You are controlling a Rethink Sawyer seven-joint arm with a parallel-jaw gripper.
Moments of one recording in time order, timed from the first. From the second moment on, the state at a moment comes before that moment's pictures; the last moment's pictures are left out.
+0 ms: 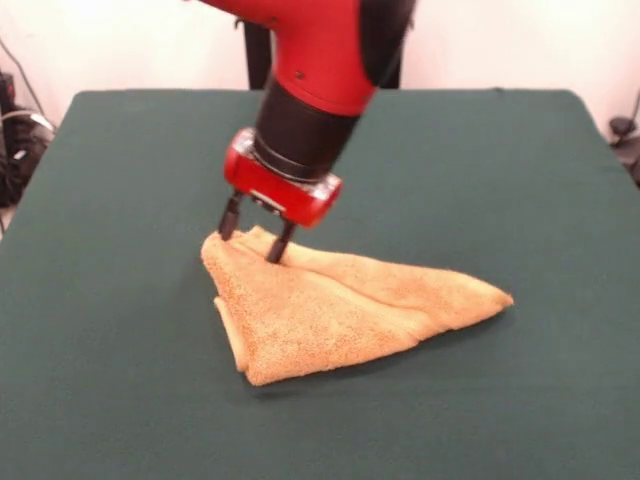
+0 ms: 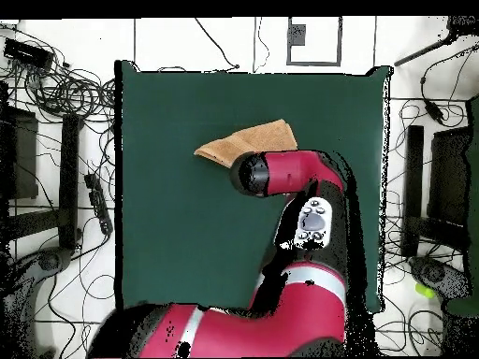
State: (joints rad) arm -0.08 -0.33 -0.22 1.25 -0.29 0.57 2.26
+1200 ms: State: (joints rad) arm -0.13 -0.24 -0.06 1.10 -0.33 0.77 2.26
